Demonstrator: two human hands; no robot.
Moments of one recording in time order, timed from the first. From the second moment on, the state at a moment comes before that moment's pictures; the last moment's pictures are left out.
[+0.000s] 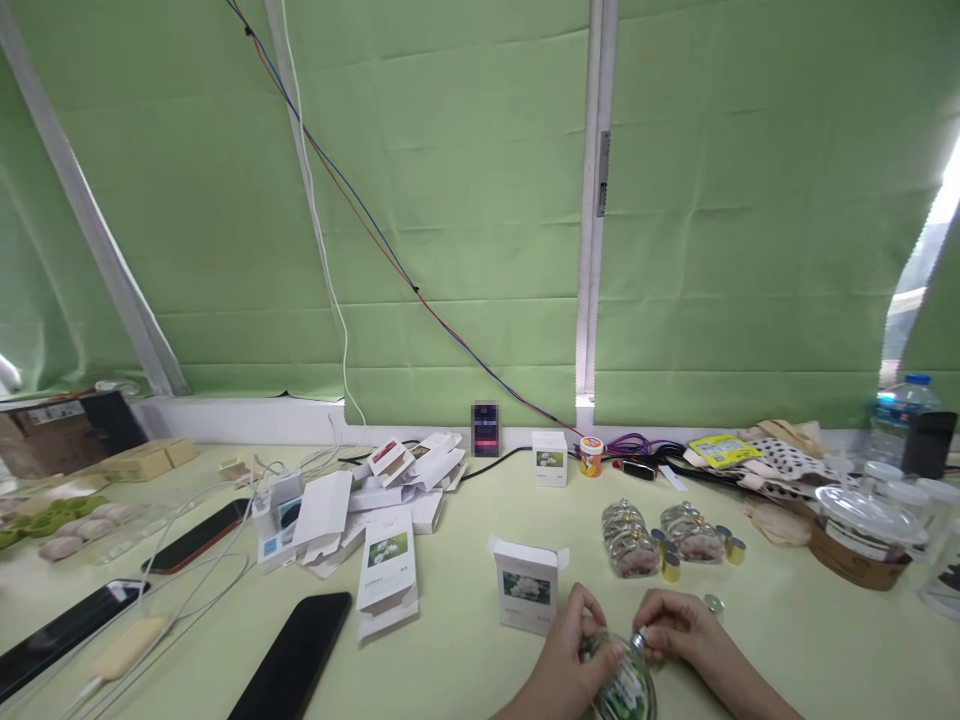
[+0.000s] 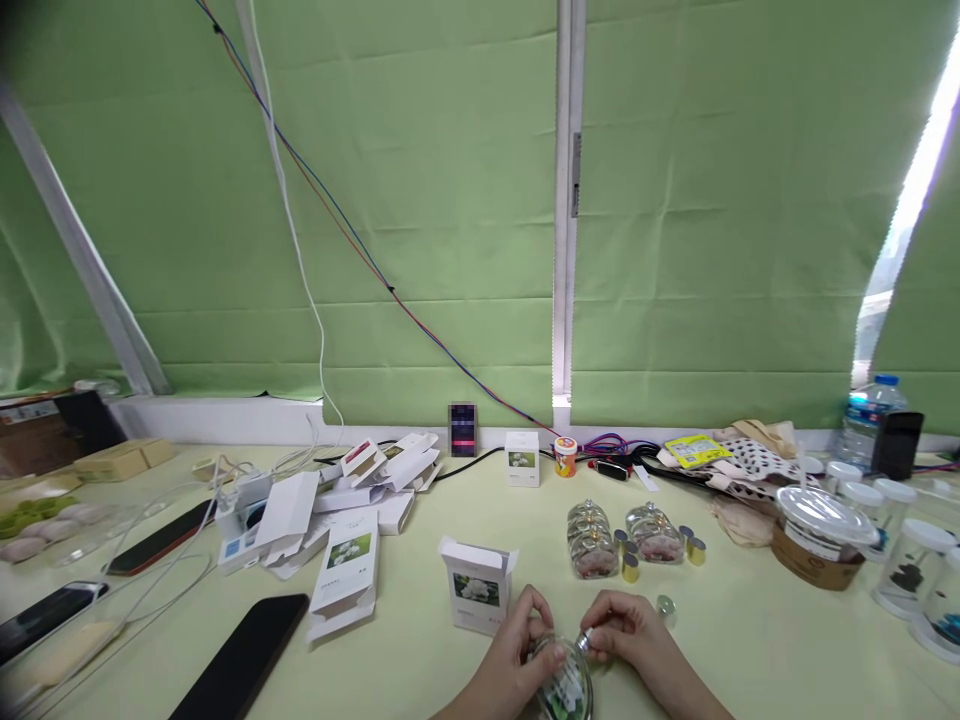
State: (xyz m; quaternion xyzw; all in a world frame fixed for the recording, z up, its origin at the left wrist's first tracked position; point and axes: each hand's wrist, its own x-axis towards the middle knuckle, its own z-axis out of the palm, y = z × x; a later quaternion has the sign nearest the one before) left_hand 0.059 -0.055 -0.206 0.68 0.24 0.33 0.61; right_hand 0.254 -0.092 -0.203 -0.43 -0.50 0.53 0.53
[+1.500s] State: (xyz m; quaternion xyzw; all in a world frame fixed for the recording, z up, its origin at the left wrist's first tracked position) left_hand 0.061 -0.052 -0.206 0.72 0.25 0.30 0.58; right_hand 0.247 -0.091 -0.230 -0.54 -0.56 0.50 0.39
